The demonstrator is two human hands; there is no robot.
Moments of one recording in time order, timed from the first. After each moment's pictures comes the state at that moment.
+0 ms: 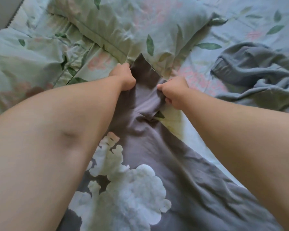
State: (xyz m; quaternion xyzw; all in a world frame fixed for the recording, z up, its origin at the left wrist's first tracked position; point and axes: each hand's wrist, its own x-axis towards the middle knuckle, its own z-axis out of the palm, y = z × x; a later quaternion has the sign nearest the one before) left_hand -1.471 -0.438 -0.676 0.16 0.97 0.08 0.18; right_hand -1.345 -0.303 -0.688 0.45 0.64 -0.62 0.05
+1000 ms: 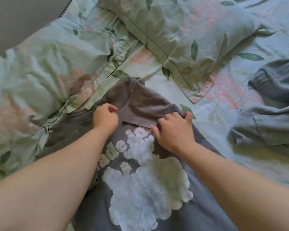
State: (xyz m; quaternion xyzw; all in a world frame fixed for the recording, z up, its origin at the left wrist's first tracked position) left_hand -1.368 -0.650 -0.673 -0.17 0.93 0.30 0.13; right_hand -1.255 -0.434 -0.688 0.01 1.00 -0.07 0.01
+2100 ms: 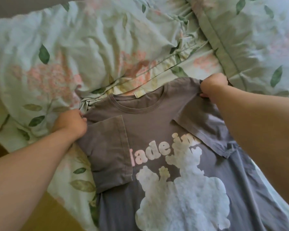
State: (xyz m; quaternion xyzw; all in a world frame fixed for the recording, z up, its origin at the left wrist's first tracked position) left_hand -1.357 -0.912 -0.685 -0.23 0.96 0.07 0.16; right_hand -1.489 -0.483 -0.681 0.33 0.89 -0.29 0.13
